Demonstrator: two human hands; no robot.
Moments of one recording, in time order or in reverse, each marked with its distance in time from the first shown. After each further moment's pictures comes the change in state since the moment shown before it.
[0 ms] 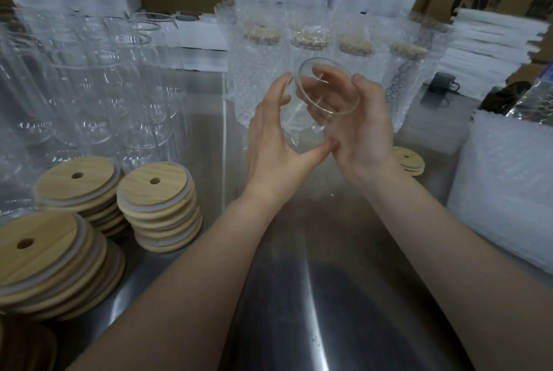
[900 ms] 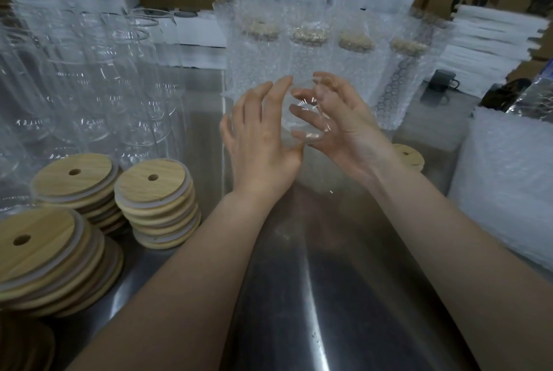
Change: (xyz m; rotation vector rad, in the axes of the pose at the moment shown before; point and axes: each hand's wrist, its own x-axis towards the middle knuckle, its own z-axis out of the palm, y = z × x) left_hand 0.003 -0.013 -0.003 0.514 0.084 0.090; right_hand 0.000 0.002 -0.009 -0.039 -0.046 0.216
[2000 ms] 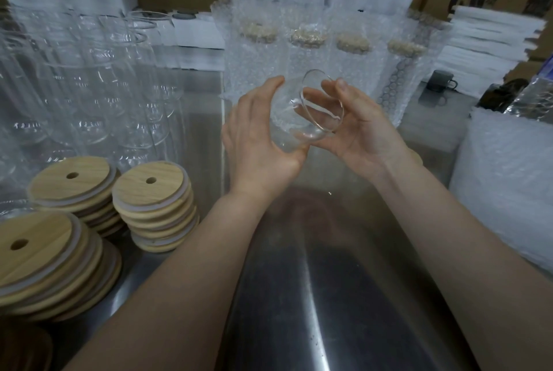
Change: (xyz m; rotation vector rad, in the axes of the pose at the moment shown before) left_hand 0.002 0.002 -0.006 -0.254 0.055 -0.011; right_hand 0.011 -0.001 -0.025 0.097 -0.047 0.026
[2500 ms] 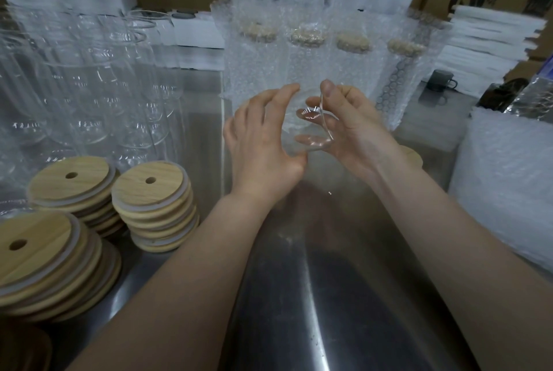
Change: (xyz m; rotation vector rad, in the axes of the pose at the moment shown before) left_hand -0.003 -0.005 0.004 0.187 -0.097 0.065; right_hand -0.005 -0.001 0.018 -0.129 0.121 -0.026
